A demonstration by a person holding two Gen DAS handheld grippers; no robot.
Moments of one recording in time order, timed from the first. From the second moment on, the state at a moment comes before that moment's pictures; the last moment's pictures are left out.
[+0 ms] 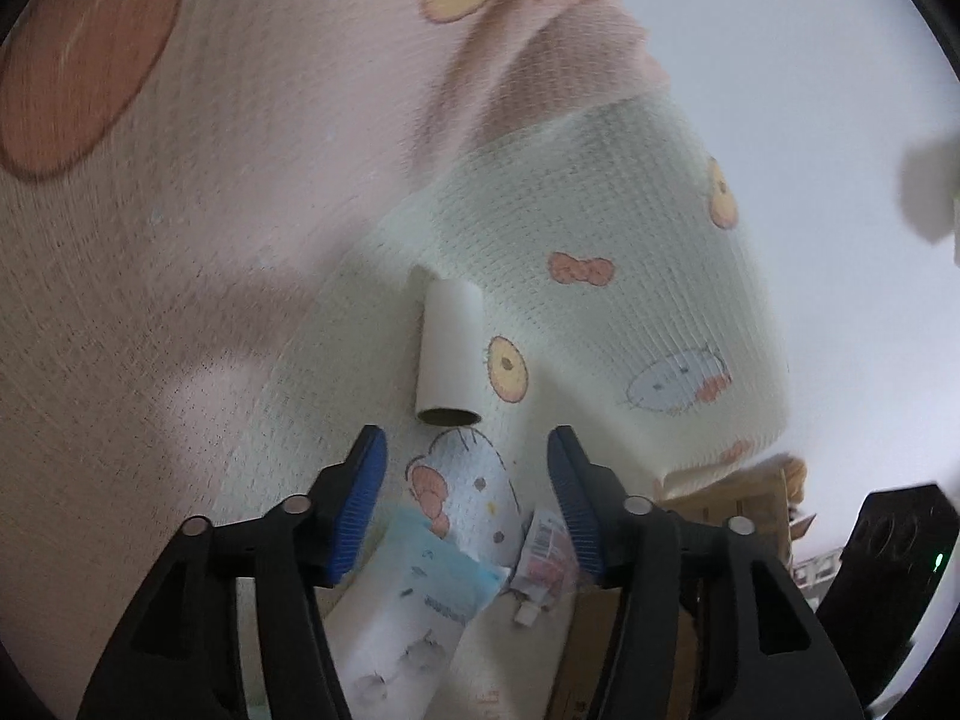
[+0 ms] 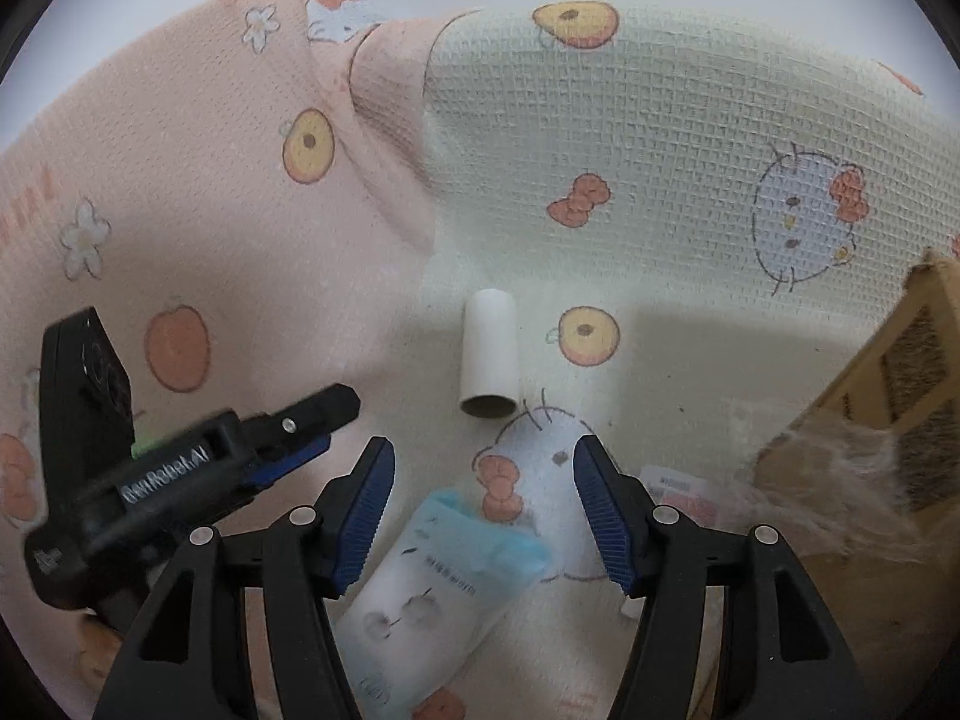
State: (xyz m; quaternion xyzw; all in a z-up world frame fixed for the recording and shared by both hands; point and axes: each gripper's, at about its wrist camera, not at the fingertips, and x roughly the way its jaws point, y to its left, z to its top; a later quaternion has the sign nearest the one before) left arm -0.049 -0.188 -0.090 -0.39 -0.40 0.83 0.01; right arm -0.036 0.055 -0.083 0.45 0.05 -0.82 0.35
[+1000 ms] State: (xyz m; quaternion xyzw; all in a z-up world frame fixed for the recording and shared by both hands) left arm -0.153 -0.189 -0.149 -0.48 -0.41 0.78 0.04; right arm -0.097 0.017 -0.168 0.45 0.00 -0.83 0.34
